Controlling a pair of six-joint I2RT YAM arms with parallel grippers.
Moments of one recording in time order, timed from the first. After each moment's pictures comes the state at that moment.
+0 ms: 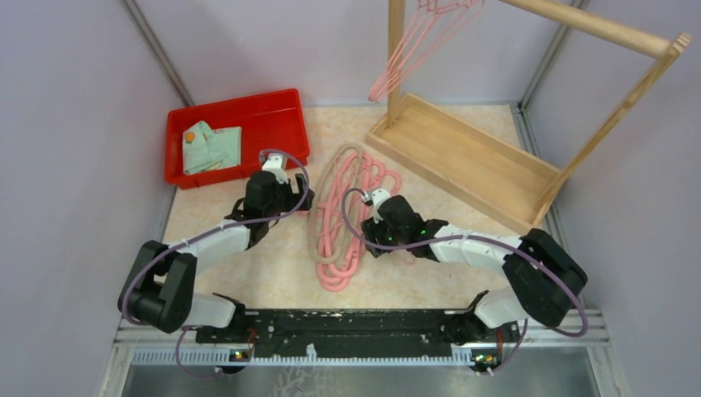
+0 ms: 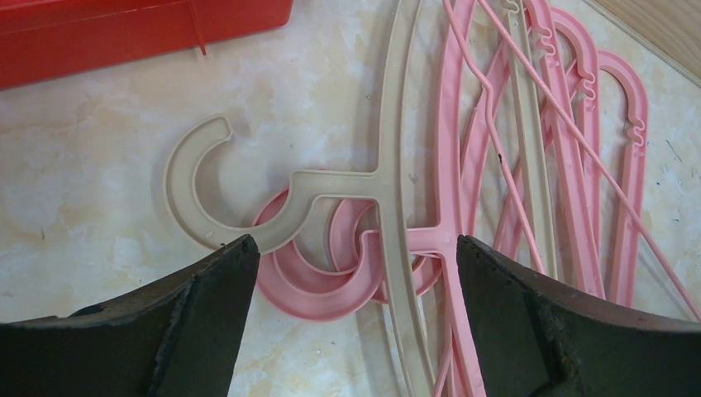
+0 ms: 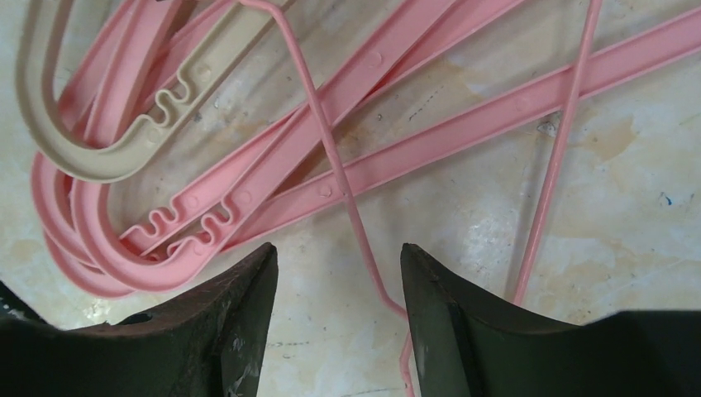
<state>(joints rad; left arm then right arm) -0.39 1.36 0.58 0.32 -0.05 -0.33 0.81 1.36 0.65 -0.06 -0.03 0.21</state>
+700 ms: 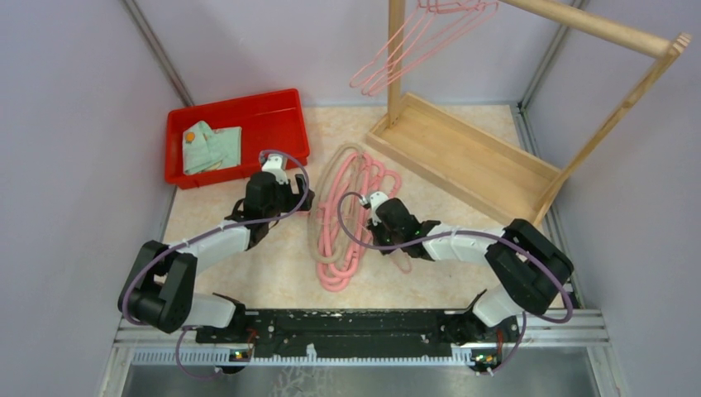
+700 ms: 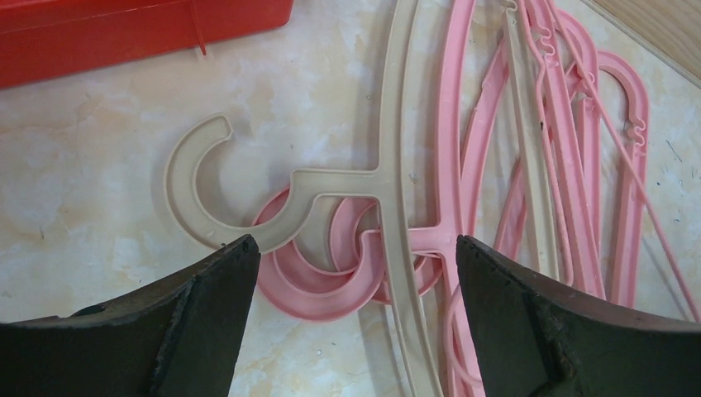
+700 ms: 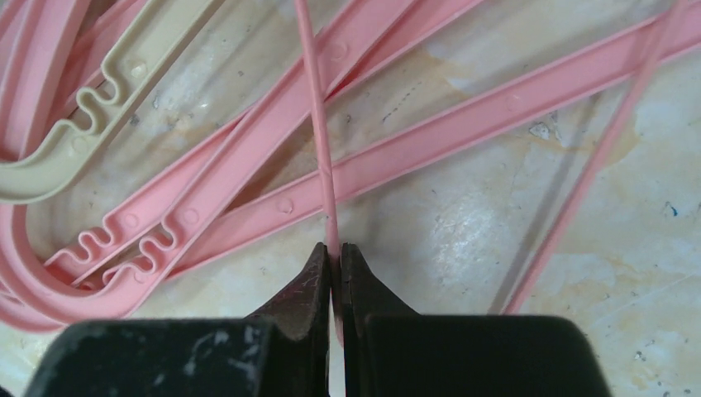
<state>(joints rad) -0.39 1.36 0.57 0.34 -0.05 -0.33 0.81 1.49 0.63 0.02 0.02 0.18</state>
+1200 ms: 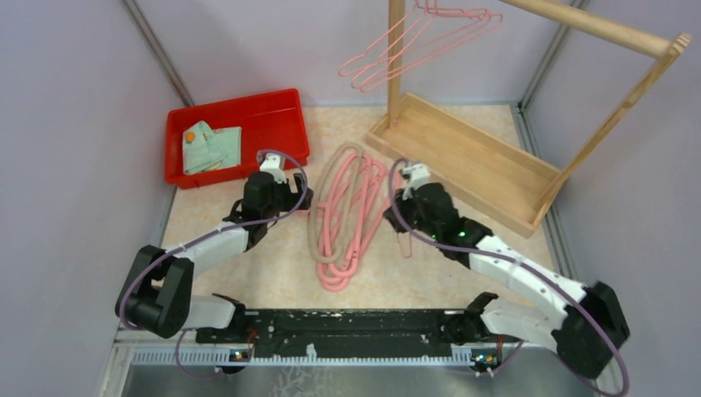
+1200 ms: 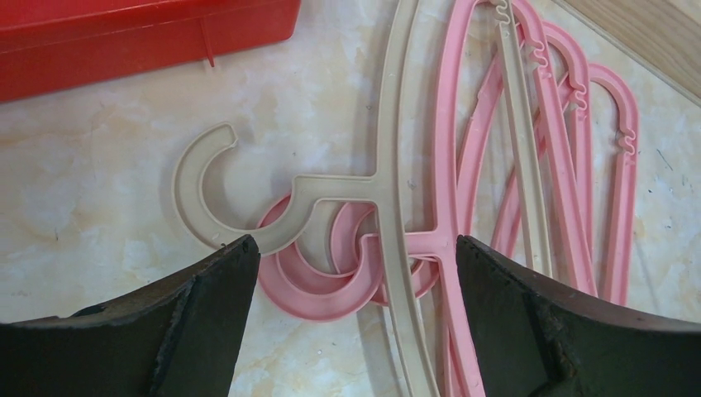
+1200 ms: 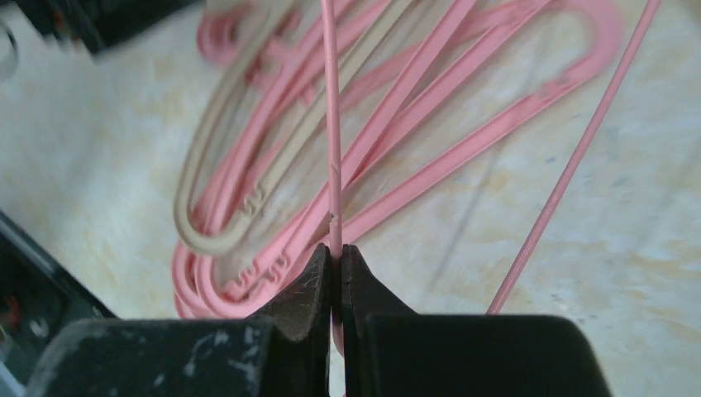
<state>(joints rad) -0.39 1.34 0.57 0.33 -0.06 -0.33 0.76 1.11 0.66 -0.12 0.01 0.33</state>
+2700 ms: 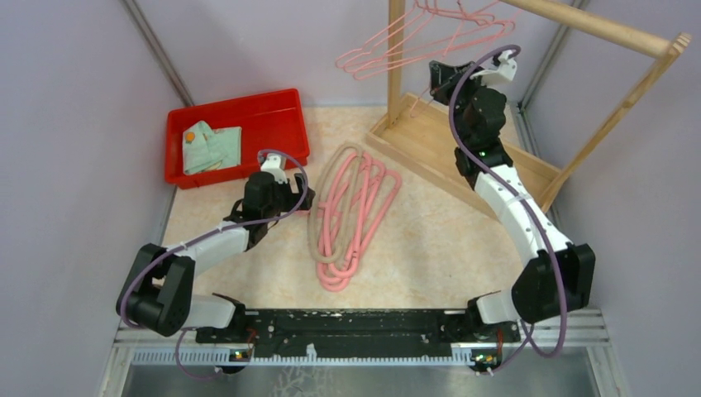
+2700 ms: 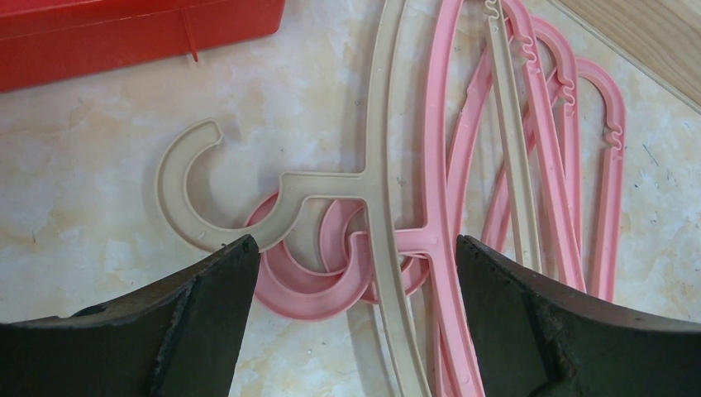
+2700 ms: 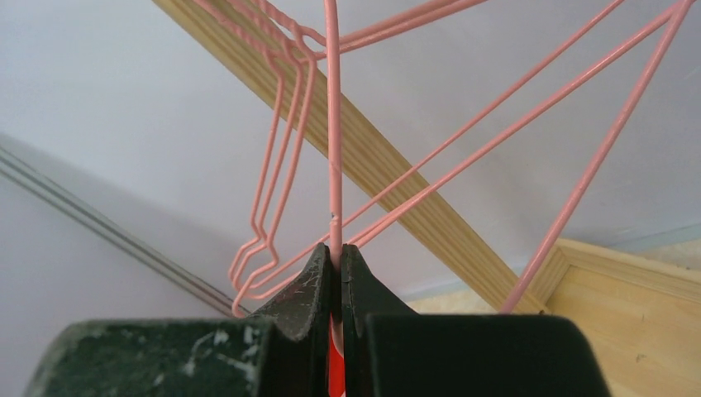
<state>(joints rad) -0.39 1.34 0.57 0.34 -0.03 -0.35 0.27 1.36 1.25 0.37 0.14 0.65</state>
